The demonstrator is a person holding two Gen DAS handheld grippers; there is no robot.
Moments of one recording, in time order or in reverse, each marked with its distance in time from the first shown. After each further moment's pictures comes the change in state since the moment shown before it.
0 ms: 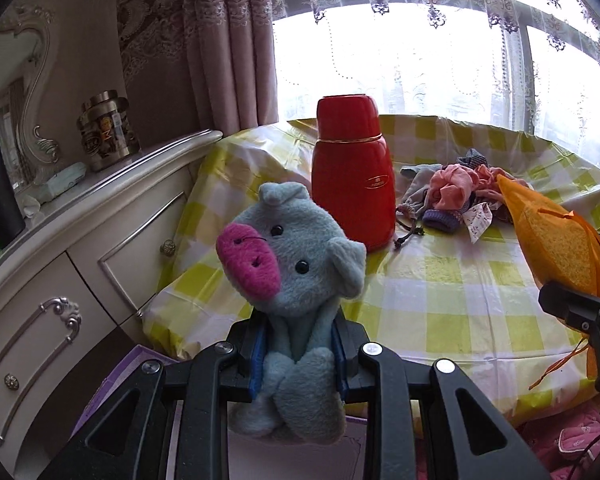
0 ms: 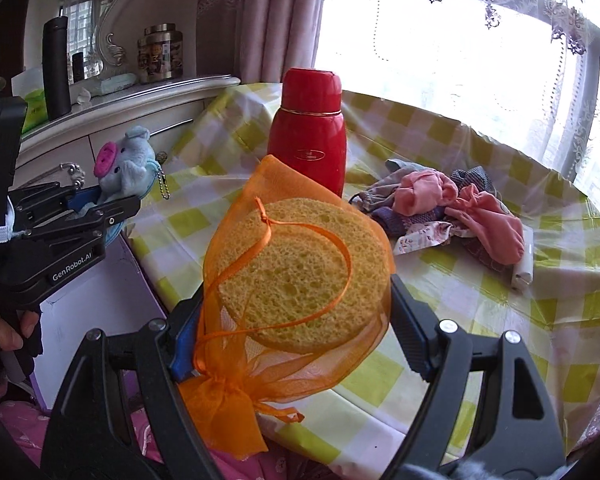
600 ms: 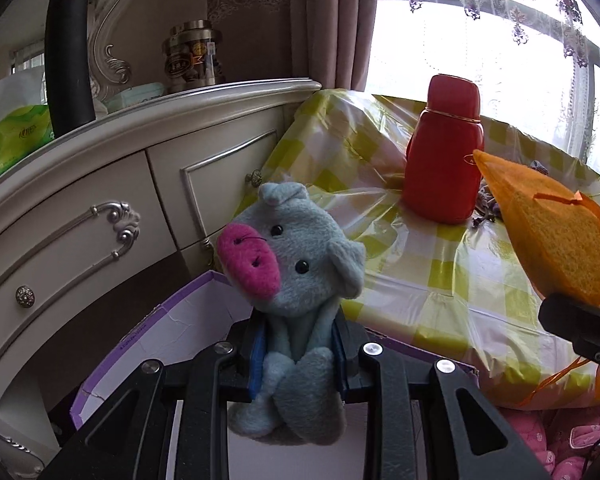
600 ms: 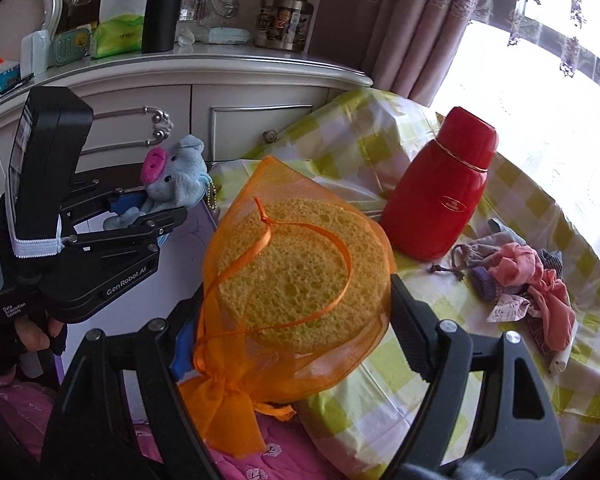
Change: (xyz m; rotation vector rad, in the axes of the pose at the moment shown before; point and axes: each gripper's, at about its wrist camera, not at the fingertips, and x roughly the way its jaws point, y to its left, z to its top) left arm 0.005 0.094 -0.061 -0.199 0.075 0.102; right arm 0.028 0.135 0.022 -0.324 0.034 0.157
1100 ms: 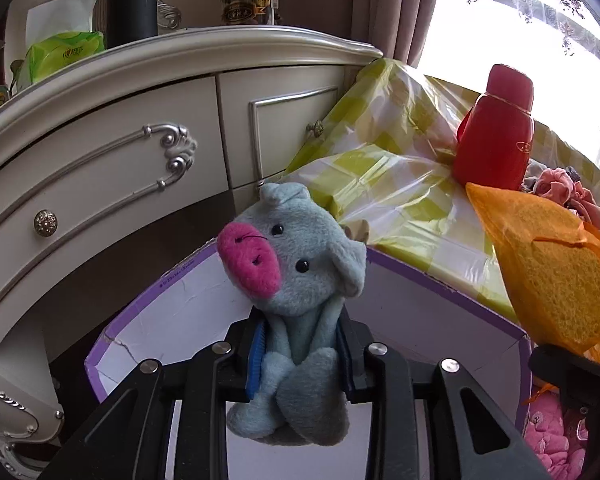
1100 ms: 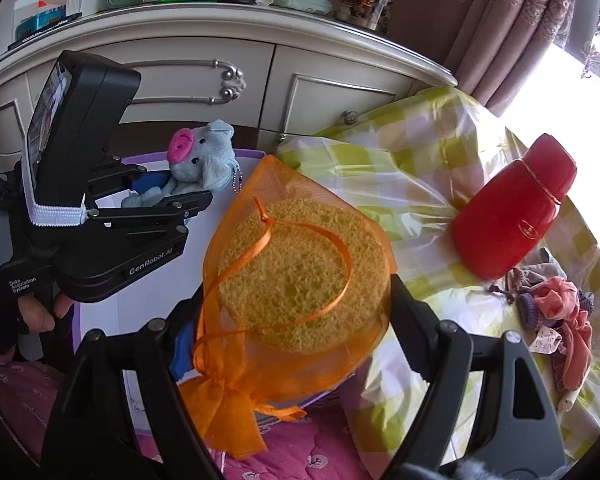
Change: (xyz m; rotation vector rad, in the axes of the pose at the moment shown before) left arm 0.008 0.055 -0.038 -0.115 0.111 0.060; right arm 0.032 0.062 0.007 -0.144 0.086 0.139
